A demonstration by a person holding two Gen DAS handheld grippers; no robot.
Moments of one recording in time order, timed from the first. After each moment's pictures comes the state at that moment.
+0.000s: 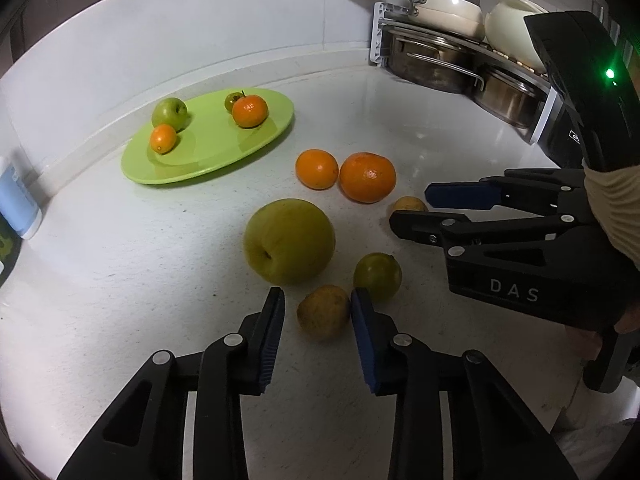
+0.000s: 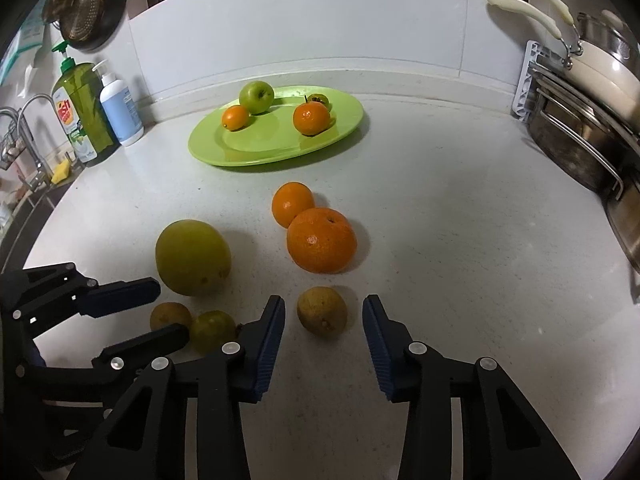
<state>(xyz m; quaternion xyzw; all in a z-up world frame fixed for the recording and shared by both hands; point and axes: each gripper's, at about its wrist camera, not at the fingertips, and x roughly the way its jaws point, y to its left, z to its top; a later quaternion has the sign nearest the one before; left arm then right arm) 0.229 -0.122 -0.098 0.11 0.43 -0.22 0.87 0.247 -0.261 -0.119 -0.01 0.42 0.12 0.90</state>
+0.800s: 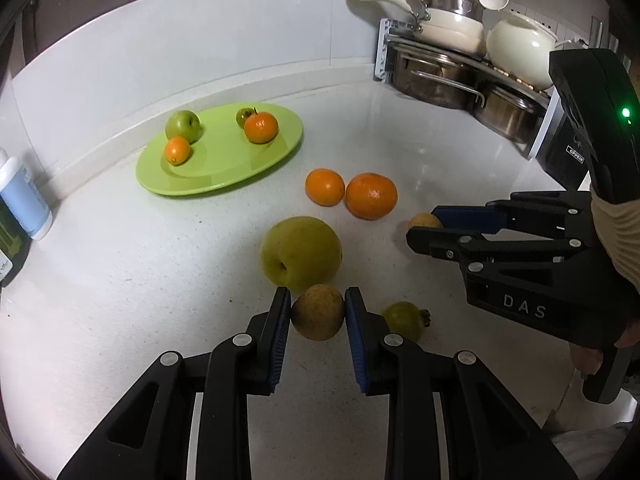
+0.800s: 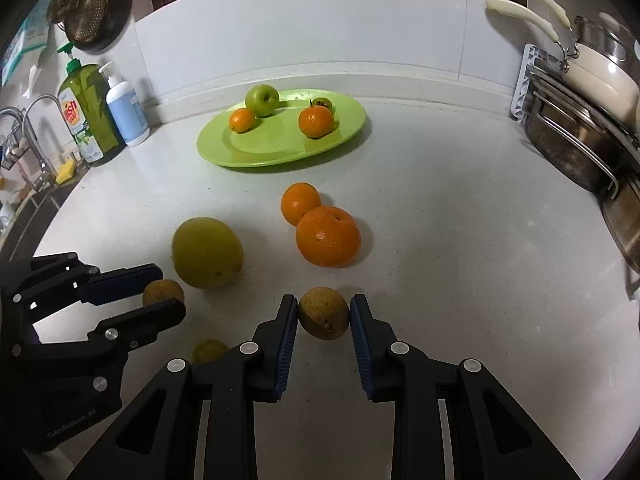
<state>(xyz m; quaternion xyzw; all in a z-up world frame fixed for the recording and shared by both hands) 0.222 -0.112 -0.078 0.10 0.41 -0.21 0.88 0.234 -0.258 -0.109 -0.01 0.42 0.12 0.90</state>
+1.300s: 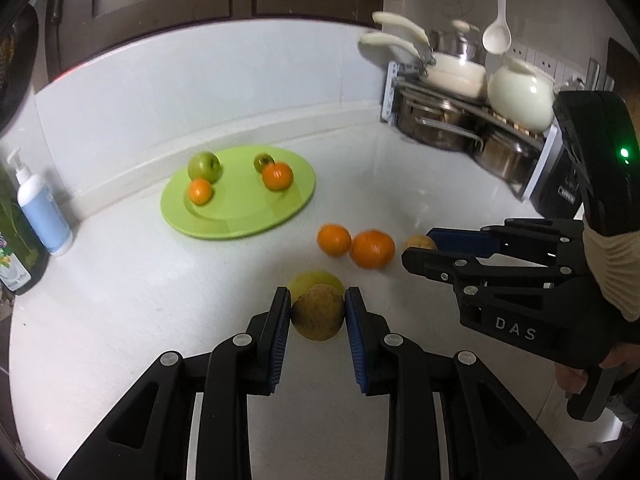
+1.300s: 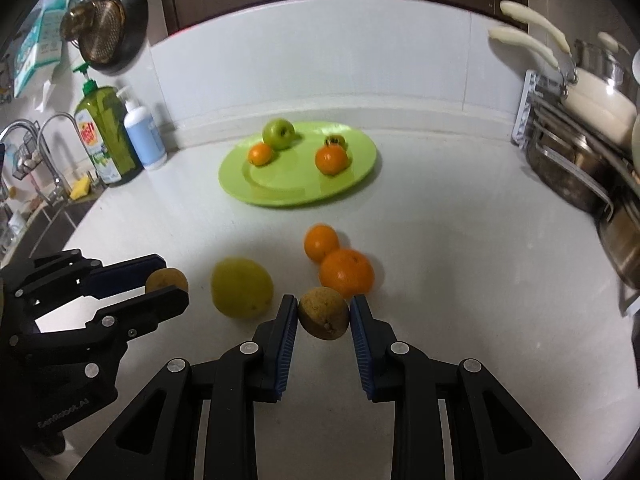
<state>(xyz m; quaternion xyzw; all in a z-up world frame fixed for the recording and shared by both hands) 0.218 -0.098 -0.031 0.07 0.37 -0.20 0.91 0.227 -0.252 -0.072 -0.01 0.38 0.14 0.92</state>
